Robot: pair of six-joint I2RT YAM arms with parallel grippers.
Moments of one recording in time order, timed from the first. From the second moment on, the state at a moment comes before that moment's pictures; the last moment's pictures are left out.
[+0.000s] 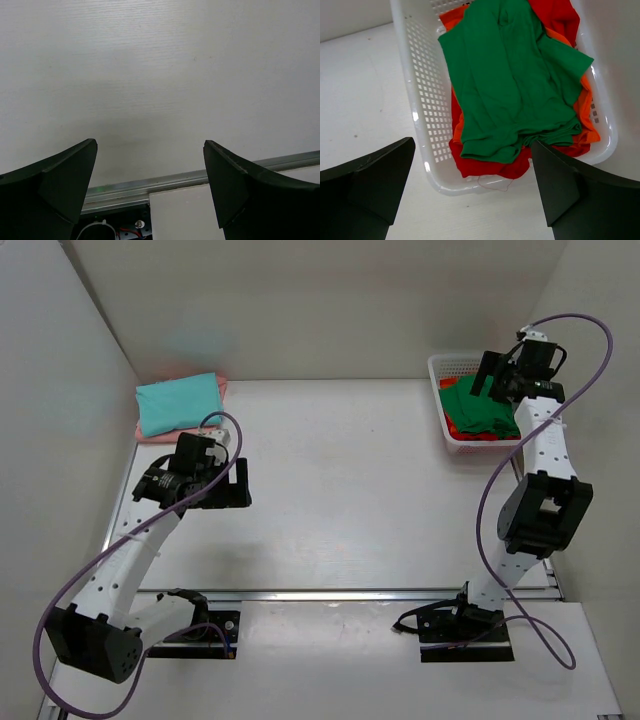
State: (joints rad) left arm -0.31 1.08 1.09 -0.96 0.01 -0.28; right arm -0.22 1.77 1.73 -0.51 -0.06 0.07
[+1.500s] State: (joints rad) left arm -0.19 1.05 0.89 -0.51 0.28 -0.35; right arm -0.22 2.11 2.36 -0.53 -0.25 0.18
